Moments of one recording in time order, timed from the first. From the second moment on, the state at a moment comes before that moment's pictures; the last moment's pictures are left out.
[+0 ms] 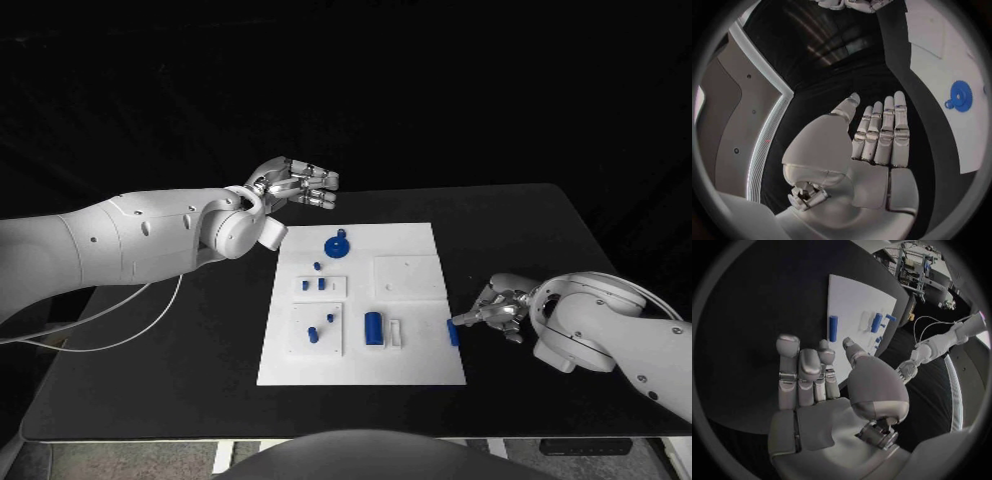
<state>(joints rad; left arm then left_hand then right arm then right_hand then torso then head) 1.23 -0.93 -0.17 1.28 -0.14 -0.15 0.42 1.32 0.03 0.13 -0.08 0.17 0.97 0.16 0.07 0.06 1.09 0.14 0.06 0.06 1.16 0.12 0.06 0.08 0.11 1.15 0.11 0.07 0.11 1.00 -0.71 0.09 1.45 -1.24 0.11 -0.56 1.07 -0.07 0.18 0.01 0.12 1.18 0.06 0.06 0.12 1.34 -0.04 0.91 1.03 1.46 -0.09 1.01 1.23 0.08 1.47 -0.12 0.58 1.28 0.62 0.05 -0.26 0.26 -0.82</state>
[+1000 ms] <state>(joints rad) 1.23 -0.97 -0.17 1.30 -0.14 -0.15 0.44 1.29 0.05 -0.08 -0.07 0.05 0.91 0.17 0.07 0.06 1.03 0.15 0.06 0.06 1.12 0.14 0.06 0.07 0.11 1.13 0.12 0.07 0.07 0.96 -0.64 0.09 1.38 -1.24 0.11 -0.57 1.13 -0.01 0.31 -0.18 0.16 1.20 0.04 0.07 0.13 1.33 -0.04 0.91 1.03 1.46 -0.09 1.01 1.23 0.08 1.47 -0.12 0.58 1.28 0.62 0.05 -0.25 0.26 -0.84</state>
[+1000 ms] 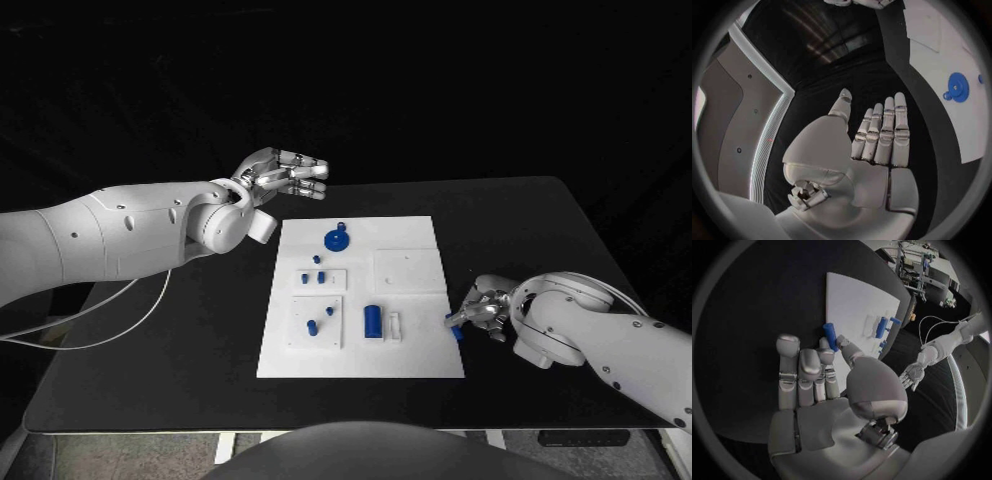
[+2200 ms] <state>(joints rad) 1.23 -0.97 -0.17 1.28 -0.13 -0.14 0.44 1.29 0.06 -0.08 -0.07 0.05 0.90 0.17 0.07 0.06 1.03 0.15 0.06 0.06 1.12 0.14 0.06 0.07 0.11 1.13 0.12 0.07 0.07 0.97 -0.72 0.11 1.44 -1.18 0.04 -0.57 1.08 0.04 0.33 -0.23 0.21 1.24 0.03 0.06 0.16 1.35 -0.05 0.92 1.04 1.46 -0.09 1.02 1.24 0.08 1.47 -0.12 0.62 1.30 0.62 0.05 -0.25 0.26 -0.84</state>
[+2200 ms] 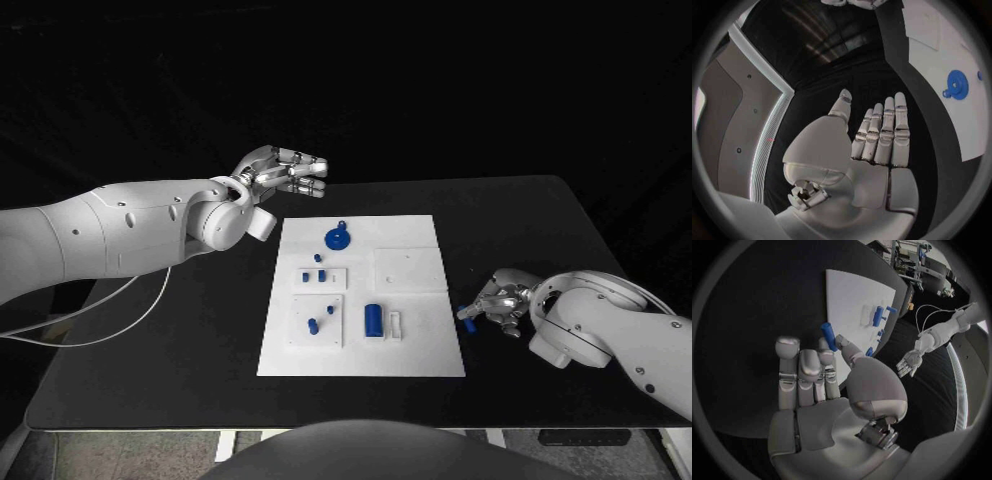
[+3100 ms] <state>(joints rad) 1.23 -0.95 -0.17 1.28 -0.13 -0.13 0.44 1.28 0.06 -0.08 -0.07 0.05 0.90 0.17 0.07 0.06 1.03 0.15 0.06 0.06 1.12 0.14 0.06 0.07 0.11 1.13 0.12 0.07 0.07 0.96 -0.55 0.11 1.43 -1.17 0.03 -0.58 1.08 0.03 0.32 -0.20 0.22 1.25 0.03 0.06 0.16 1.35 -0.05 0.92 1.04 1.47 -0.09 1.02 1.24 0.08 1.47 -0.12 0.63 1.30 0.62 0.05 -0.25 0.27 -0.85</state>
